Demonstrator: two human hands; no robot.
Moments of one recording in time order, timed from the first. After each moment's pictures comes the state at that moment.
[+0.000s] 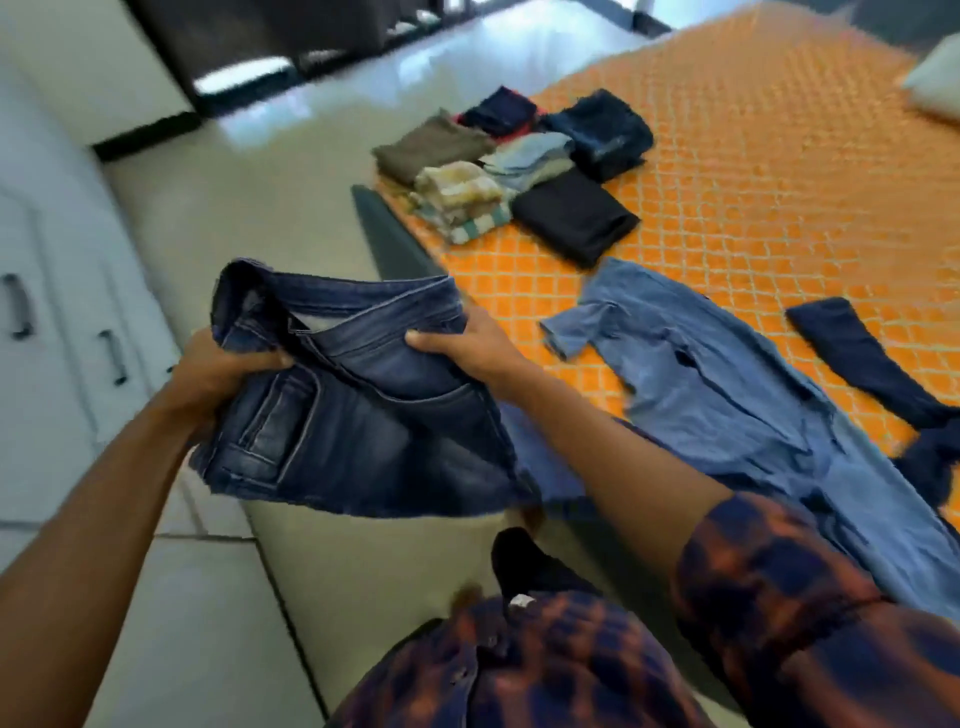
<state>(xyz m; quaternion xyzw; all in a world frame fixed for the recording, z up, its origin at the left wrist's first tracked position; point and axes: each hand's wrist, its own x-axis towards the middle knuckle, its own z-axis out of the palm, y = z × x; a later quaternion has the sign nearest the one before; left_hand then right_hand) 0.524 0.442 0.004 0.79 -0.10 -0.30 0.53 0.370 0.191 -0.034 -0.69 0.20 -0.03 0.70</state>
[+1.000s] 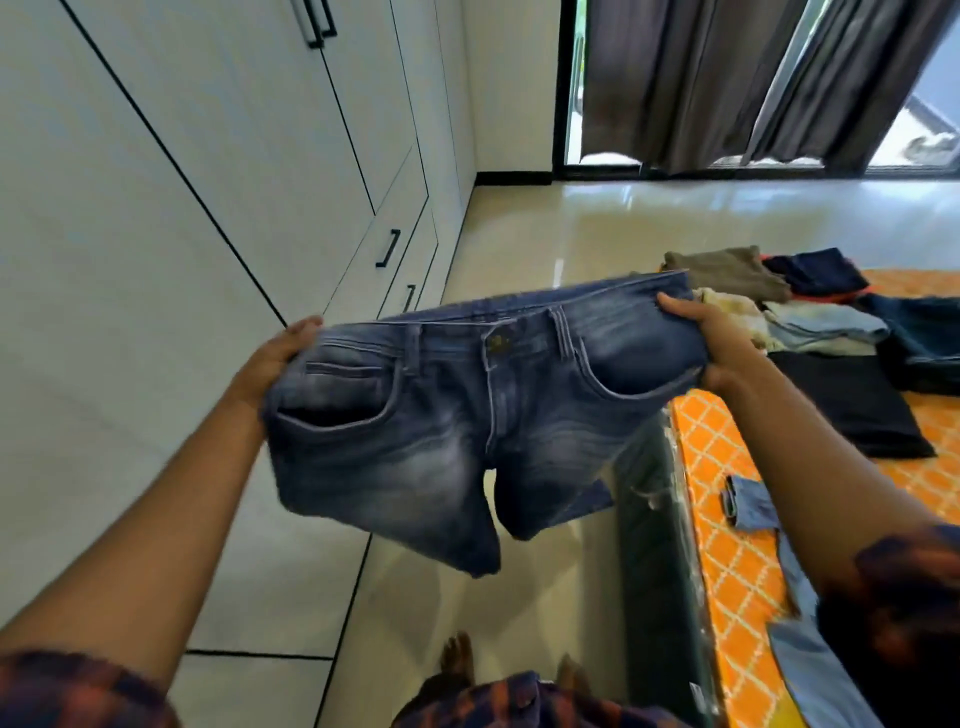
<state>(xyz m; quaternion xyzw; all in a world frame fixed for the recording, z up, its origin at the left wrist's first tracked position) 0.407 0.607 0.072 0.63 0.18 -0.05 0.75 0.456 0.129 0.054 -0.57 0.16 0.13 0.79</state>
